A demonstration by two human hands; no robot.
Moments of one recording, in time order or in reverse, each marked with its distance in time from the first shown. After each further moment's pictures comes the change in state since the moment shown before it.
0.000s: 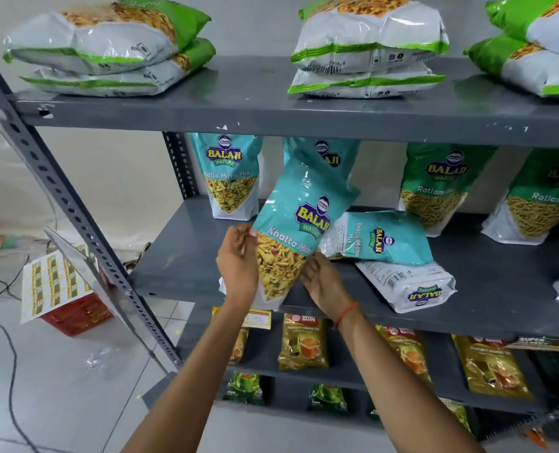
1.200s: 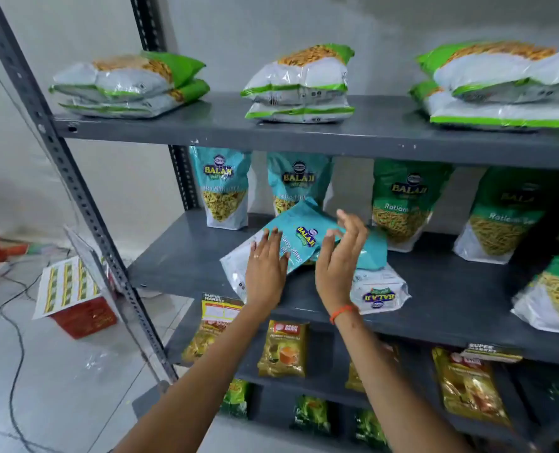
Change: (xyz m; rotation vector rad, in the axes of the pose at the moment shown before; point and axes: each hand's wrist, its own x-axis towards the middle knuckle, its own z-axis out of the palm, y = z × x) left_hand -0.067 -0.003 0.074 0.755 -0.235 0.494; right_hand -0.093 -0.077 -0.039 -0.713 0.284 -1.310
